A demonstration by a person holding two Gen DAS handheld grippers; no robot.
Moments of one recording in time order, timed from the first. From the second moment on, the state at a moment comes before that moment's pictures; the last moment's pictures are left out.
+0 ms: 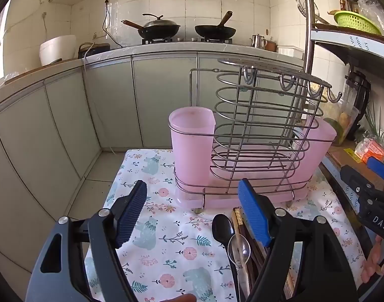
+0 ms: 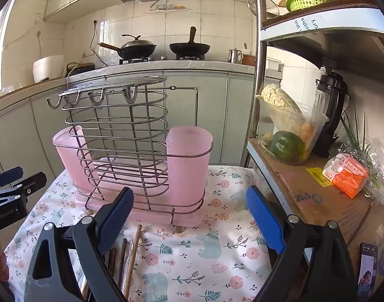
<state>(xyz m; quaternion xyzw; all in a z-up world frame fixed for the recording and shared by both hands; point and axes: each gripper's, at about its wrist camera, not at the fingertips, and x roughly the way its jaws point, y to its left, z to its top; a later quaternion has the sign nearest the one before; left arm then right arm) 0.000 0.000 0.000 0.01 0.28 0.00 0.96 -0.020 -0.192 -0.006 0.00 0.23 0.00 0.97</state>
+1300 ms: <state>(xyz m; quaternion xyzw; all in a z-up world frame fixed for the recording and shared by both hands) 0.000 -0.001 -0.004 0.00 0.29 -0.01 0.96 -0.019 -0.191 -0.004 0.00 0.23 0.00 0.97</state>
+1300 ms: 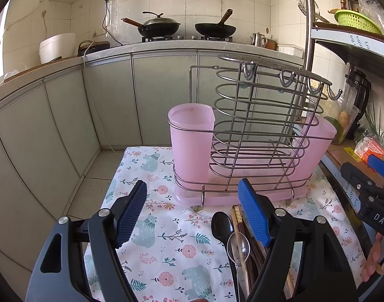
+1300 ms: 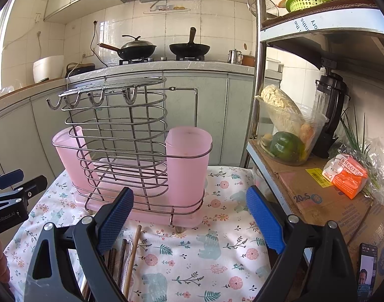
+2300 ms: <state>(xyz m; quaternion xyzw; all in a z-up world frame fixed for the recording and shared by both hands) -0.002 0.000 -0.002 0.00 0.29 0.00 0.96 -0.023 -0.189 -0.001 0.00 0.23 0.00 0.97</state>
